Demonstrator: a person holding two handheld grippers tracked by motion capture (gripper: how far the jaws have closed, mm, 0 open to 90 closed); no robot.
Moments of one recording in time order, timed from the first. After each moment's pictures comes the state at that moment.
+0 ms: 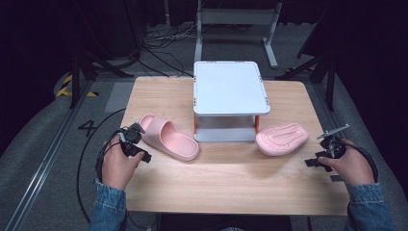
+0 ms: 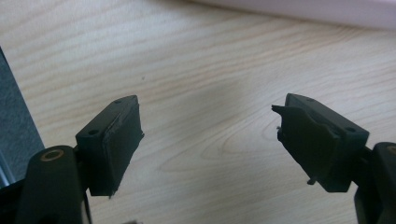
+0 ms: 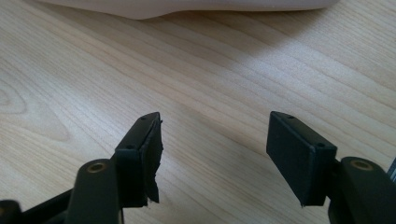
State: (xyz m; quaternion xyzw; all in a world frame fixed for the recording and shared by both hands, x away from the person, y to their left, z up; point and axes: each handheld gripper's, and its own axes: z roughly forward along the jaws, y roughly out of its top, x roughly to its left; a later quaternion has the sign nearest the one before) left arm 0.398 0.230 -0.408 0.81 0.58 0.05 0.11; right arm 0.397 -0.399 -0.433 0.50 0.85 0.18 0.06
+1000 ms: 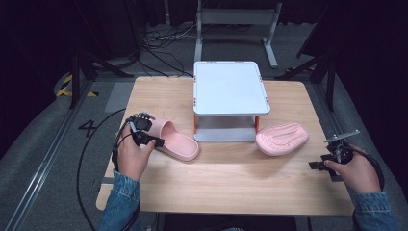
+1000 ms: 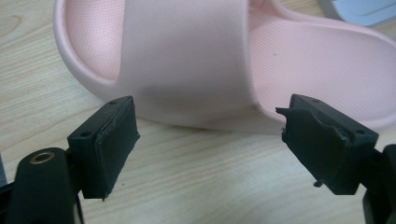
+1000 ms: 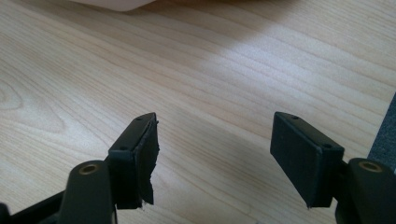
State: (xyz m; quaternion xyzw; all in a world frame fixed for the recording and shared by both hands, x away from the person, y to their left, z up) left arm 0.427 0.200 -0.402 0.80 0.56 0.12 0.19; right arm 0.378 -0.412 -0.433 0.52 0.83 0.20 0.08
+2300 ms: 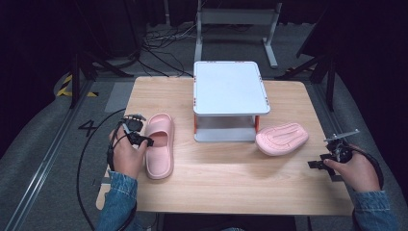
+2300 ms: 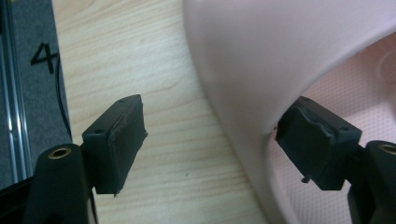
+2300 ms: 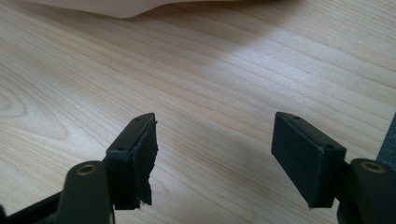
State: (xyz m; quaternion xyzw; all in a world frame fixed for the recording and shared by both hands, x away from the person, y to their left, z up) left arm 0.431 0.223 -0.415 0.78 0.59 0.17 0.15; right arm 0.381 -0.411 -0.435 0.53 0.82 0.21 0.08
